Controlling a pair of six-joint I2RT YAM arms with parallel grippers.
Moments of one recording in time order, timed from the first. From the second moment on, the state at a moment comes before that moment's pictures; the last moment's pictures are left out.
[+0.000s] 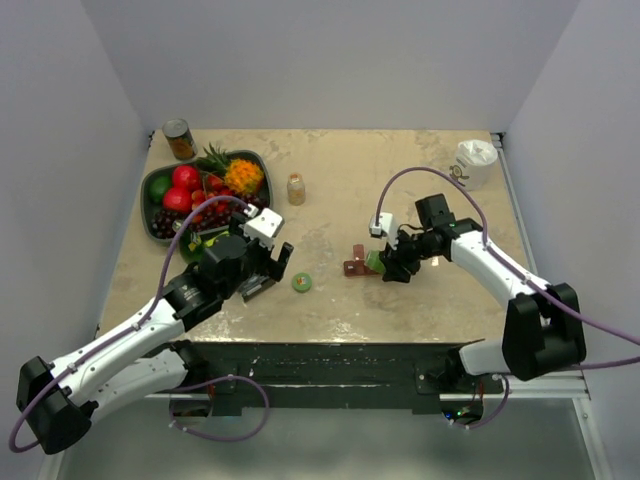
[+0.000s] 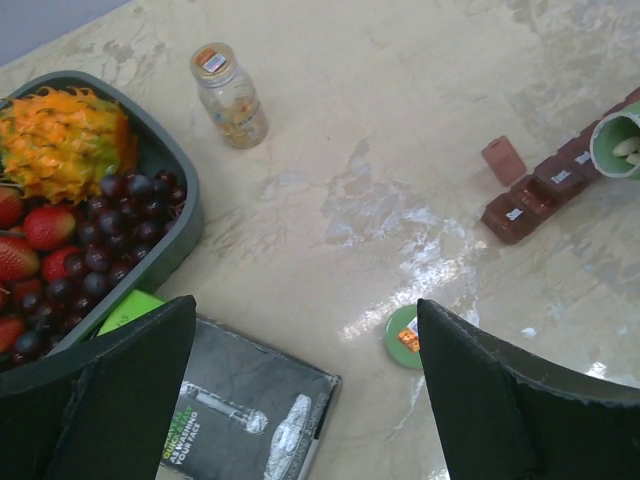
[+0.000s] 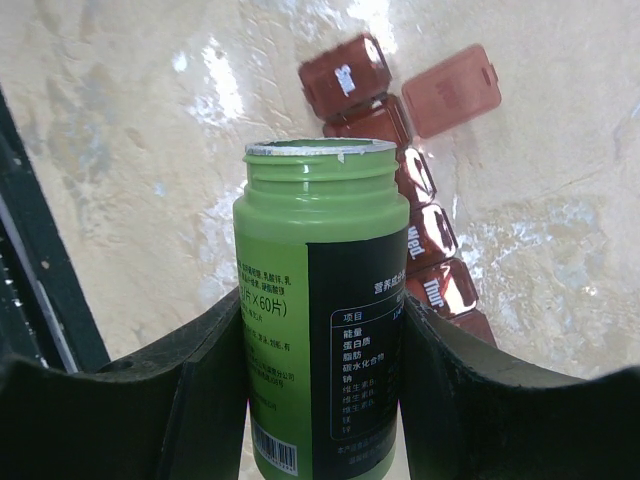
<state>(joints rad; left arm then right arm) -0.77 0.85 0.66 -0.13 -0.26 0.01 0.28 1.35 0.89 -0.67 -0.64 -0.80</state>
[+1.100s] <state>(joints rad) -0.77 0.86 0.66 -0.15 -0.32 0.09 0.44 1.56 1.00 -0.69 -0.31 -0.73</state>
